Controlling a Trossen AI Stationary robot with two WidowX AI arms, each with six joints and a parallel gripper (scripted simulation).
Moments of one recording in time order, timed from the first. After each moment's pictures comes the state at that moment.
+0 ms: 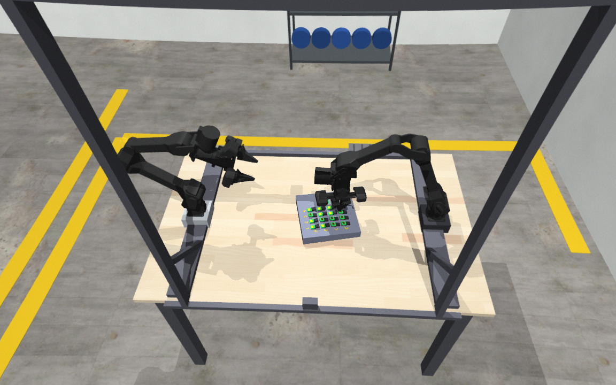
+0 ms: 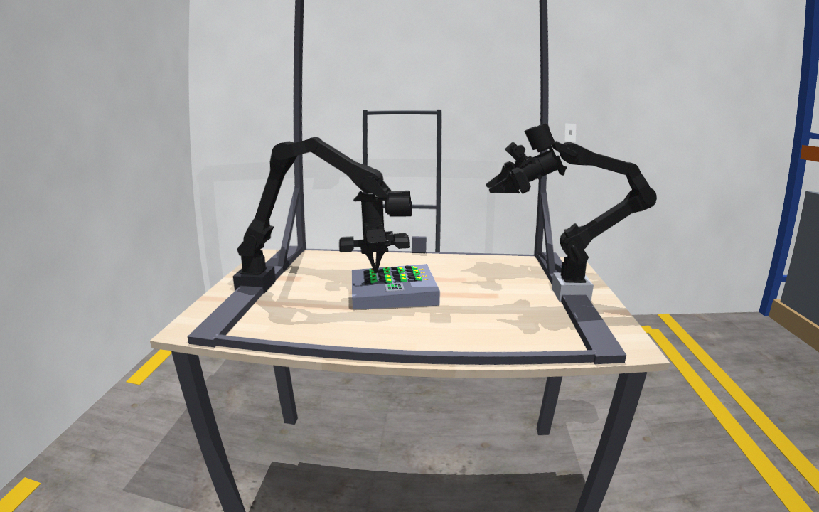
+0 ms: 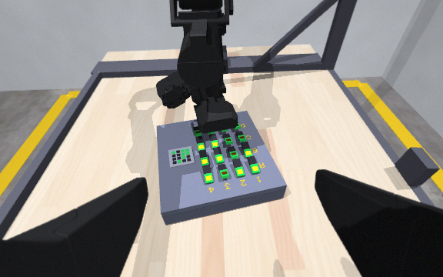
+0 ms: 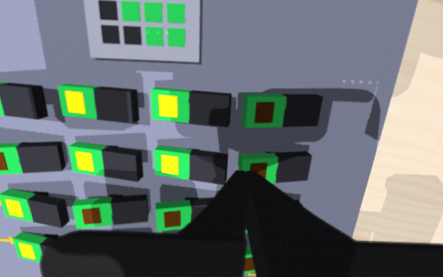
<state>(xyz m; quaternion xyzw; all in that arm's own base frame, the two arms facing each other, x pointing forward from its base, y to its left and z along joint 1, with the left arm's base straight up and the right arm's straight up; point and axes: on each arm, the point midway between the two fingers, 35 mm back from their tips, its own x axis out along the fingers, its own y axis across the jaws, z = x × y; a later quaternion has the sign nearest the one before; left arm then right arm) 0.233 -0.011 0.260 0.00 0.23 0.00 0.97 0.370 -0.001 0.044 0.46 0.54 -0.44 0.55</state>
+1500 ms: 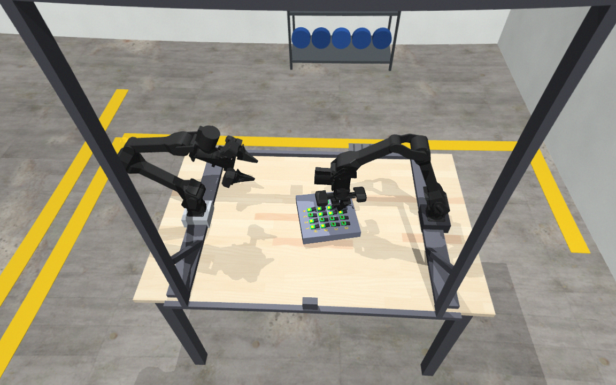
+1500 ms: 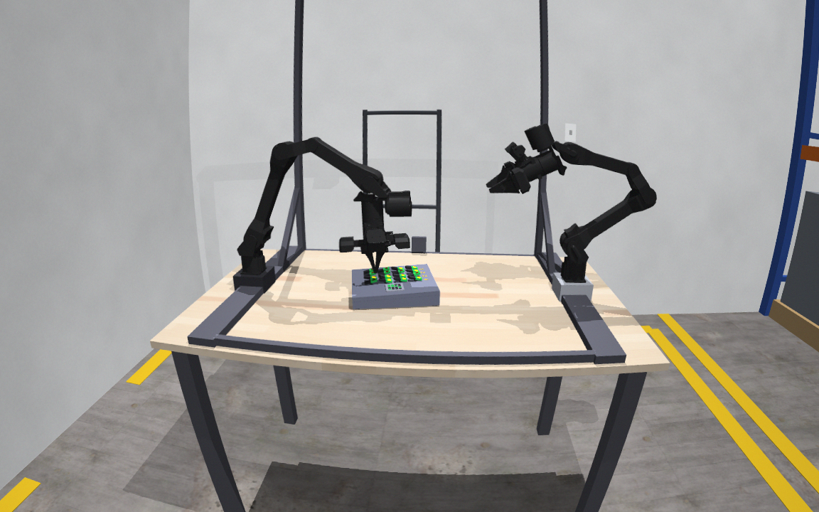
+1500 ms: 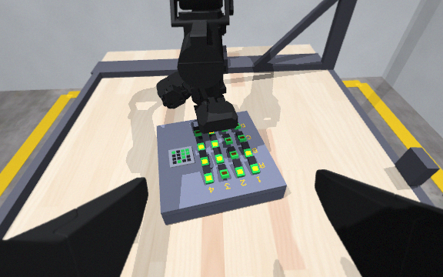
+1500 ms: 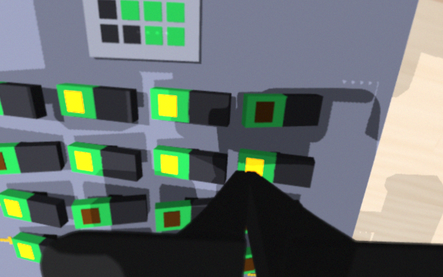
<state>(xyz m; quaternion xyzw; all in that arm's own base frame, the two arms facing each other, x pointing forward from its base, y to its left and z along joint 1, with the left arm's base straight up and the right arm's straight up) 0.233 -0.011 0.260 0.00 0.23 0.00 0.97 0.370 -0.001 0.044 0.46 0.54 -0.44 0.55</state>
